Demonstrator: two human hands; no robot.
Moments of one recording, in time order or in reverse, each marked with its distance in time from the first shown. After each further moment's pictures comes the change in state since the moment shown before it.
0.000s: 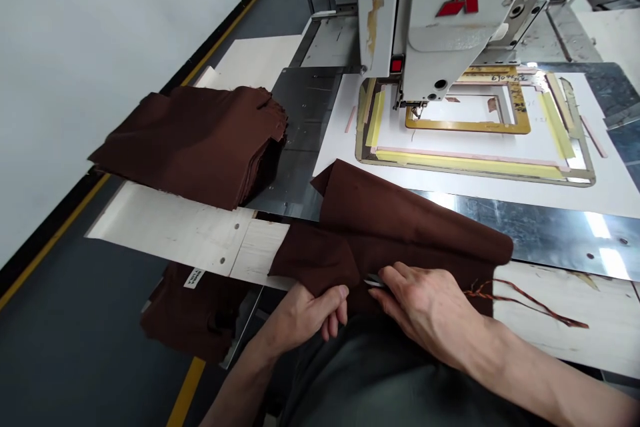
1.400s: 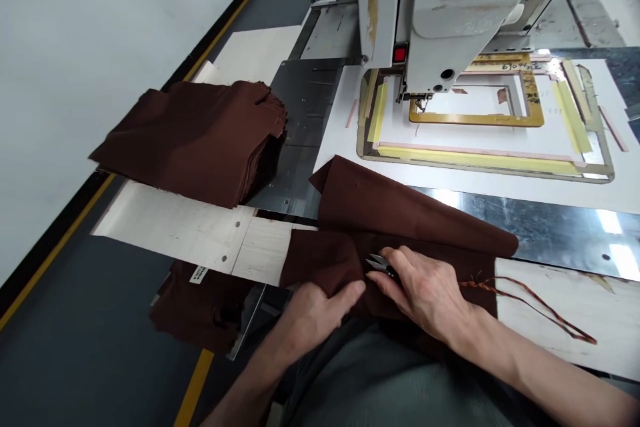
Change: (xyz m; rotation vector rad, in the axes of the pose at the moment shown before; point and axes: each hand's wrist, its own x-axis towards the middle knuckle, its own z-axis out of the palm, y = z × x) left_hand -0.002 0.009 0.000 0.124 0.265 -0.156; right_hand 0.006 0.022 0.027 0.075 0.291 0.023
